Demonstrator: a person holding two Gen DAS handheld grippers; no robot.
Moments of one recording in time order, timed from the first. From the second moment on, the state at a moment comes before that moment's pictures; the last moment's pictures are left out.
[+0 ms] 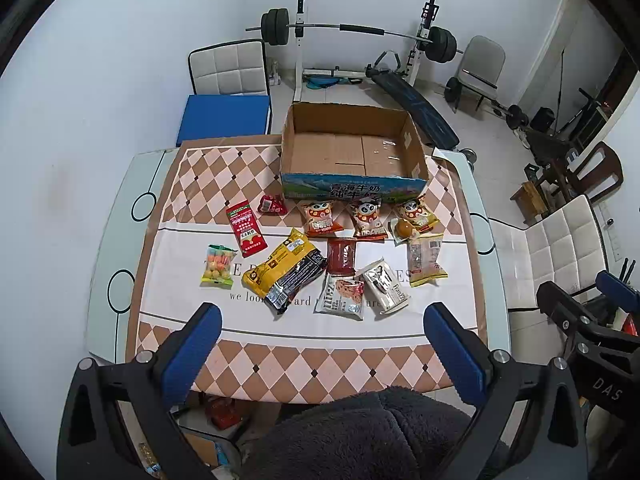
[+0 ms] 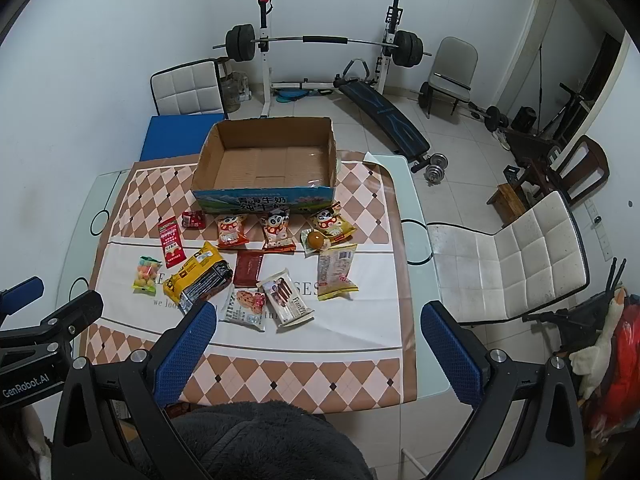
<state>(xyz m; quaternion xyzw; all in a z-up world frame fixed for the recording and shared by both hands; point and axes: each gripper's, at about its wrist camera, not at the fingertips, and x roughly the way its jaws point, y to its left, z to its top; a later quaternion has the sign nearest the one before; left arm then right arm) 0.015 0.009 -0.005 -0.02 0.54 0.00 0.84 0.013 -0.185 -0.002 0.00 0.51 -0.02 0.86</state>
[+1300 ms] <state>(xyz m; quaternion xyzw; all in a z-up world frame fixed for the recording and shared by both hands) 0.176 0.054 -0.272 0.17 0.66 -0.08 0.73 0.182 -0.166 -0.341 0.06 0.72 0.04 0.69</state>
